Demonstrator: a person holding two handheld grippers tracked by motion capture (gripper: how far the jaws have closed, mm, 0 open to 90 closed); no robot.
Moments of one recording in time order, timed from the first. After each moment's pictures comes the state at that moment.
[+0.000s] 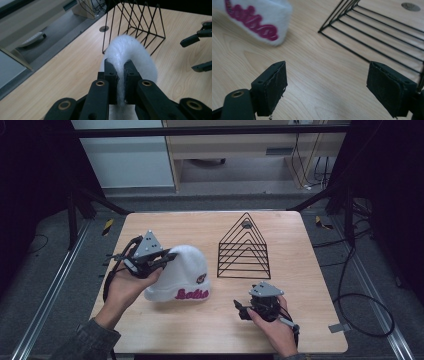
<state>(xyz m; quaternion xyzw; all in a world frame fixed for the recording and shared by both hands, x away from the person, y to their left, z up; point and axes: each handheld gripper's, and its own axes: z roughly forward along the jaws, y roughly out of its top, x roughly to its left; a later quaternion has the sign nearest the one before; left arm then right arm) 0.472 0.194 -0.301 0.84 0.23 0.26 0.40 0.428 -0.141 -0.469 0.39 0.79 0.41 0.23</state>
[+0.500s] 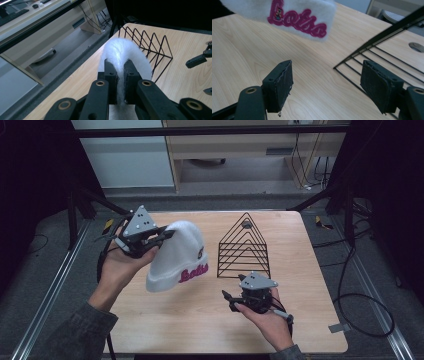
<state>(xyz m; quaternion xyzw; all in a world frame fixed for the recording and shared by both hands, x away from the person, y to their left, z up) 0.485 0.193 -0.248 0.82 0.21 0.30 0.43 0.430 -0.114 -0.420 0.33 0.79 0.46 0.23</state>
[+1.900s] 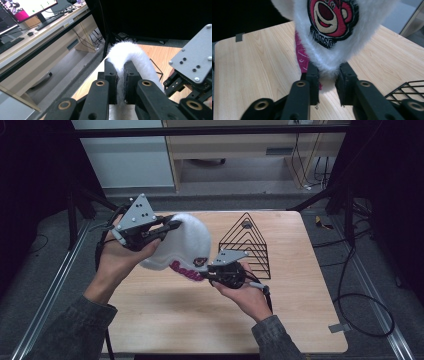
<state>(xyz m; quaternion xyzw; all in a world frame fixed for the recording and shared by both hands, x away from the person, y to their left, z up) 0.475 0.182 -0.214 0.81 0.14 0.31 0.48 0.482 -0.055 -0.383 0.24 0.83 0.48 0.16</state>
